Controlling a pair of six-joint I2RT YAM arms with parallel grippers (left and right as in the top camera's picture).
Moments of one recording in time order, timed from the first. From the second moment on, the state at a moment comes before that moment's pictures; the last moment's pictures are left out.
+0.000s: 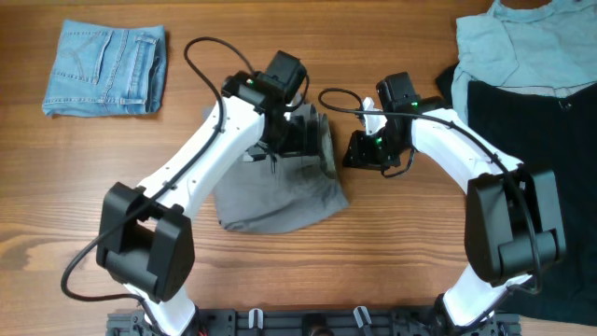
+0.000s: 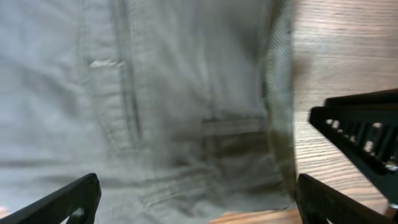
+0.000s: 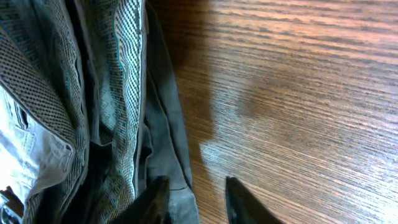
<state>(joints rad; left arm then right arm) -0.50 1.86 1.54 -1.11 0.16 -0.53 0.26 1.87 1.19 -0.76 -0.45 0.20</state>
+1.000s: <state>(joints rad) -0.22 1.77 1.20 -1.12 0.16 -0.42 0.47 1.90 1.26 -0.83 -0.40 -0.04</state>
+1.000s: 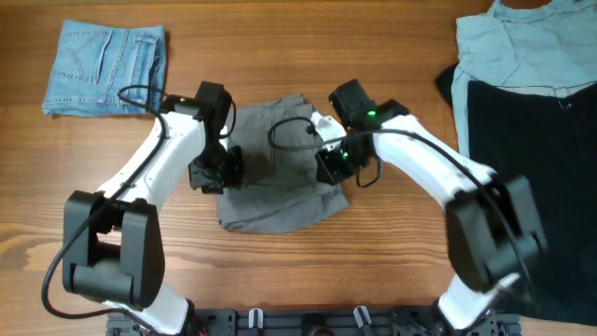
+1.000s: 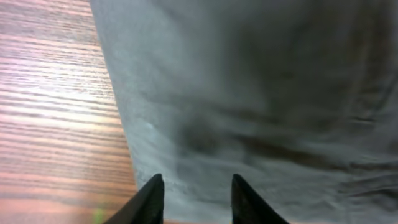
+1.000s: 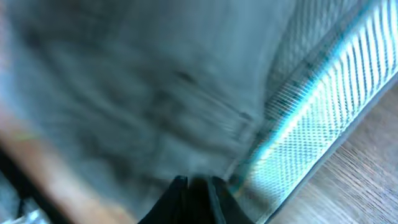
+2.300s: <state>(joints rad) -0.22 1.77 1.17 -1.04 0.16 -0.42 0.33 2.01 1.30 -0.63 -0.55 0.28</state>
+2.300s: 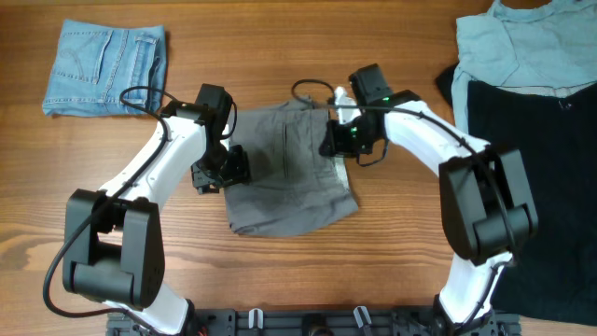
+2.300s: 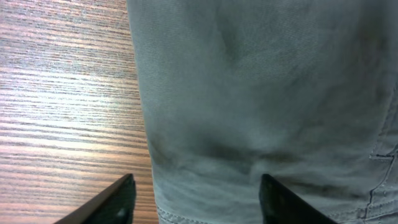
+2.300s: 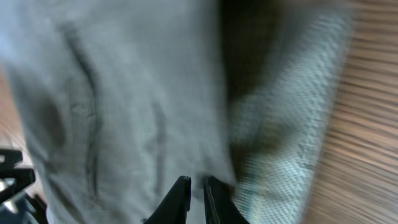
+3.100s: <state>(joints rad) -0.28 1.76 0.99 -0.91 0.24 -0.53 0.23 1.61 1.29 -0.74 -0.48 0.23</state>
